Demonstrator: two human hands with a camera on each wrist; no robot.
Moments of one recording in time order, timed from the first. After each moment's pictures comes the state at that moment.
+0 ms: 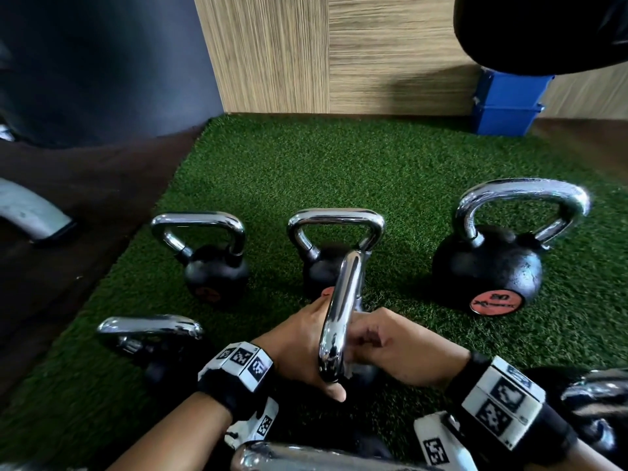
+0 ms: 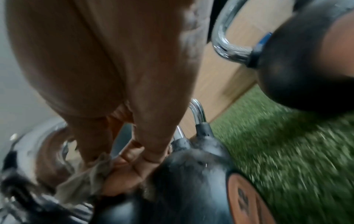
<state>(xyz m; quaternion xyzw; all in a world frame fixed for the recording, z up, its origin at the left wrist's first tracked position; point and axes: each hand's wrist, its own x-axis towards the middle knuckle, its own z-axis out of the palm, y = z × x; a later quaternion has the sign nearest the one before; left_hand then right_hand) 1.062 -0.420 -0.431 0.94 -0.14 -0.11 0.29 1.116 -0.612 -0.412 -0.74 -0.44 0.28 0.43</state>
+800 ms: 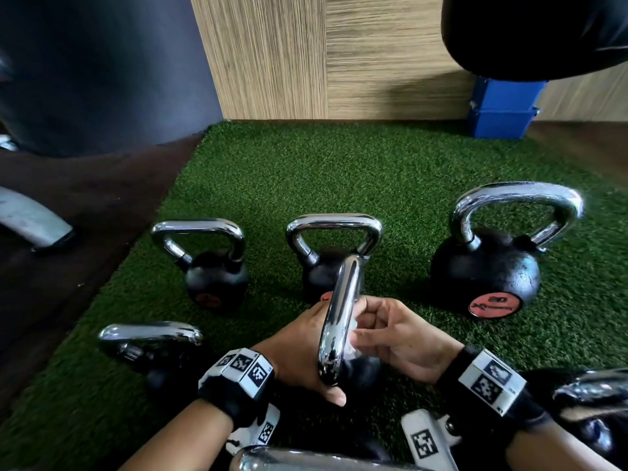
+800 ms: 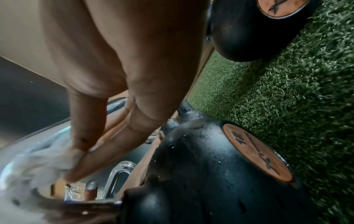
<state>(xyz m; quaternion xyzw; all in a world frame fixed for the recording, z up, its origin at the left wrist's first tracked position) 1.060 -0.423 -0.424 0.93 -0.11 -0.17 0.30 1.132 -0.611 -0.435 -0.47 -0.19 0.43 0.75</state>
